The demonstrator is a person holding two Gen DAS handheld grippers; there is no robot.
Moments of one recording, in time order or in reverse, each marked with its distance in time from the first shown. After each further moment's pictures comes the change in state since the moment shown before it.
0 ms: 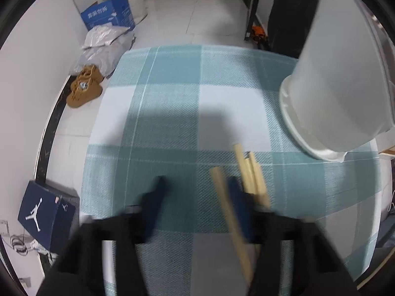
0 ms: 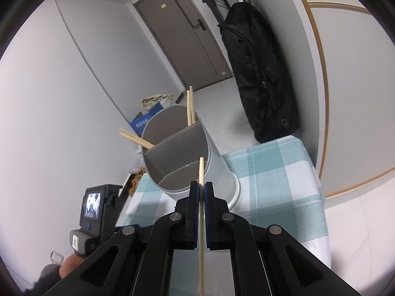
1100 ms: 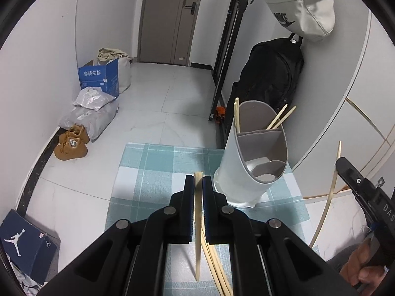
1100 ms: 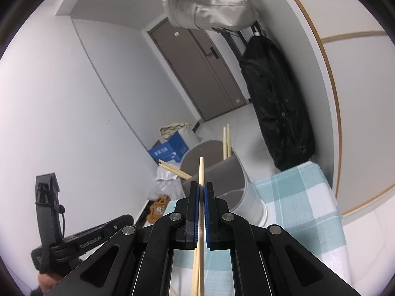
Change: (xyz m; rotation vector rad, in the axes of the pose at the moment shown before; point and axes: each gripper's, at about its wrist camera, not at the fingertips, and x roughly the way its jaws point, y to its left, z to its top) left arm -0.141 0.014 -0.019 -0.026 -0.452 -0.217; right arm -0.029 0.035 0.004 0.002 -0.190 0.086
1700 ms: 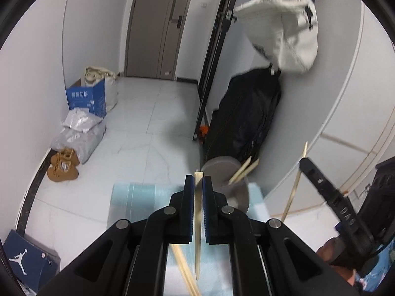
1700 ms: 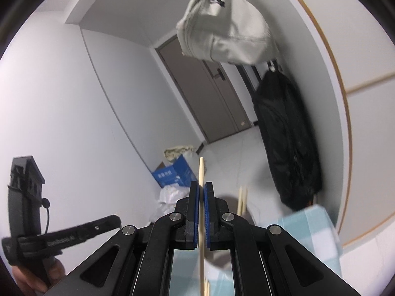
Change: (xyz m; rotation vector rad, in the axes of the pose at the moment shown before) left arm -0.047 -0.029 0.084 0.012 -0.075 -0.079; right arm 0.013 0.020 0.074 -0.040 -0.121 0.019
